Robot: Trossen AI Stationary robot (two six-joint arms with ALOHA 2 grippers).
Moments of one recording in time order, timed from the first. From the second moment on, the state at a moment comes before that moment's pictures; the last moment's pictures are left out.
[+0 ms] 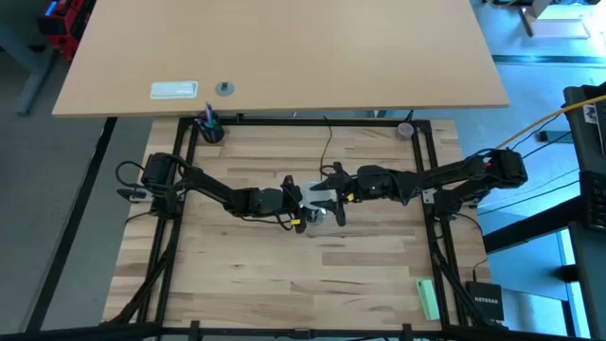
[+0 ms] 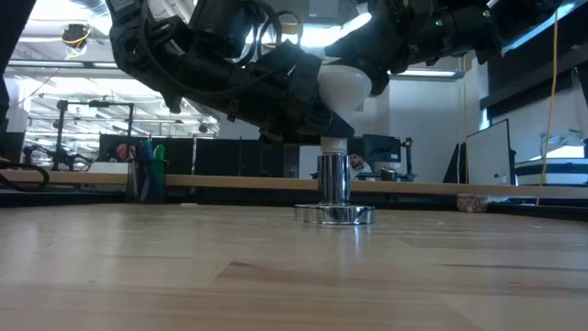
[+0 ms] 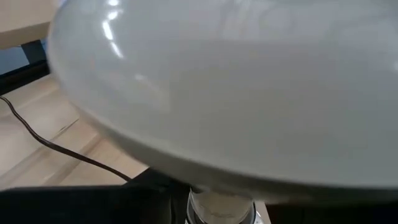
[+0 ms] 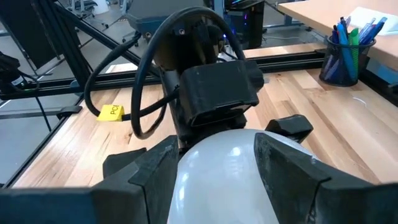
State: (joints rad) left arm -0.08 1.89 0.82 0.79 -0.35 -0.20; right arm 0.03 1.41 0.67 0.45 -0.05 0.11
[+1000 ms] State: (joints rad) left arm -0.08 1.89 0.82 0.77 -0.35 -0.23; right arm 0.06 1.66 0.28 1.00 0.06 0.11
